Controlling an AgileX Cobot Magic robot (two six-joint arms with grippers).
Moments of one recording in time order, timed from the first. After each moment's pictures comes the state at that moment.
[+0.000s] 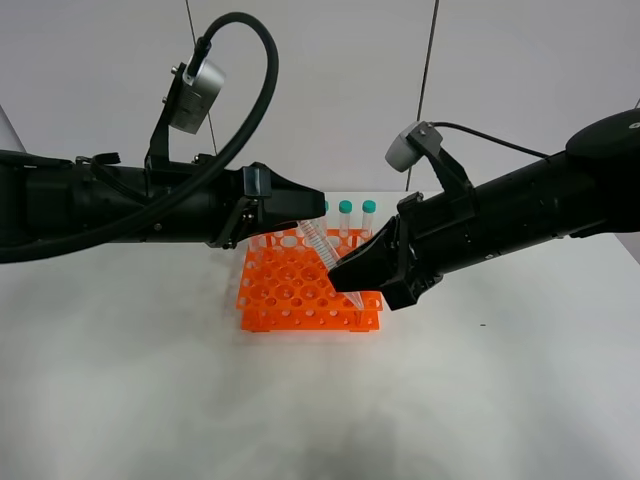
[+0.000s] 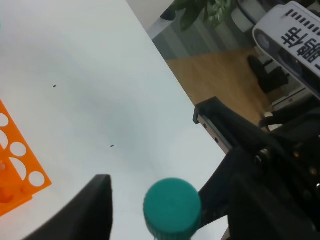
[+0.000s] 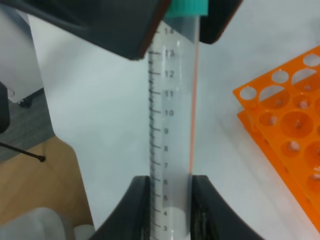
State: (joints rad) left arm -0.47 1.43 -0.79 -1.73 0.50 1.29; right arm 0.39 1.49 -0.89 1.17 0.81 -1.32
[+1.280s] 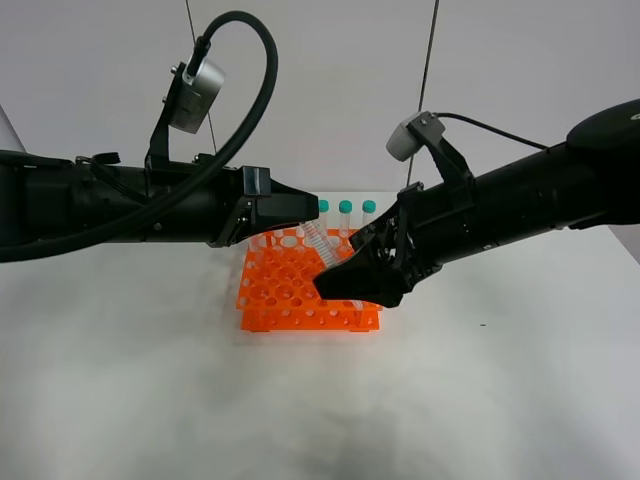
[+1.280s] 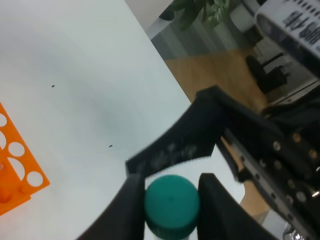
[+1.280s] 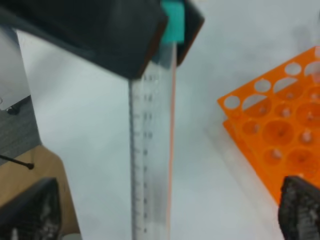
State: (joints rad) left arm -0.47 1.43 -0.79 -1.73 0.50 1.29; right arm 0.39 1.49 -0.92 1.15 0.78 -1.29
